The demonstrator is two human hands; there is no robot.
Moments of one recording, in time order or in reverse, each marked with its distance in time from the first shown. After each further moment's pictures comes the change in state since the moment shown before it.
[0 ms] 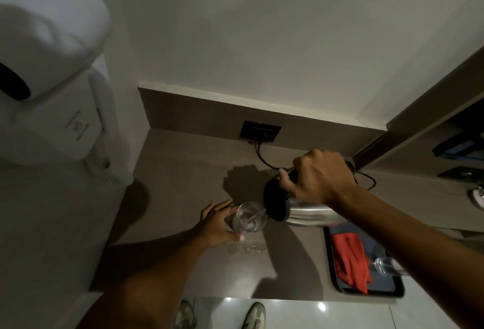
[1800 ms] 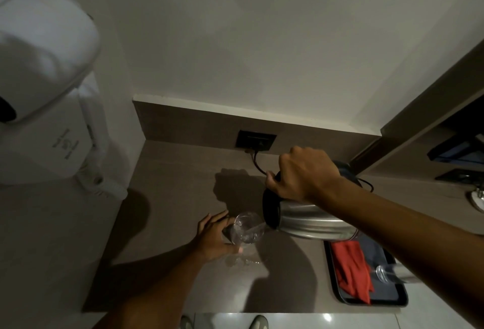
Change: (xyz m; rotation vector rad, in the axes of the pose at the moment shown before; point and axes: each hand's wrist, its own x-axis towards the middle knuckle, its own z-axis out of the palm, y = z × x) left_hand -0.001 0.005 0.003 0.043 0.055 -0.031; right_hand 0.026 -0.011 -0.026 0.017 -0.166 0.020
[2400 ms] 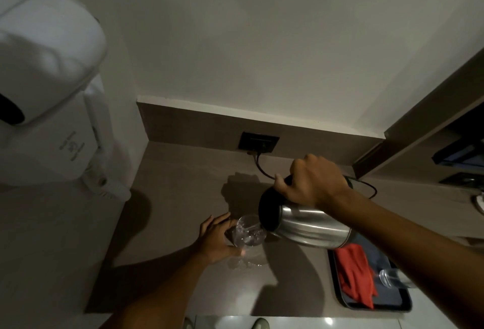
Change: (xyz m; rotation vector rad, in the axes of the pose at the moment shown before) left_hand -0.002 0.000 0.001 -0.016 0.024 0.016; right_hand -0.005 0.015 0.028 0.192 0.123 0.054
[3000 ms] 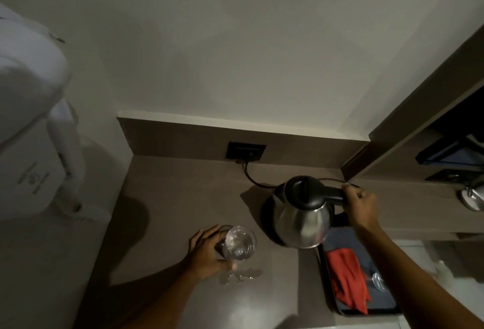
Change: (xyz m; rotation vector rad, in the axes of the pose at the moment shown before) left_hand 0.007 -0.002 0.003 0.041 0.094 0.164; right_hand -0.070 0.121 0.073 0.934 0.441 0.795
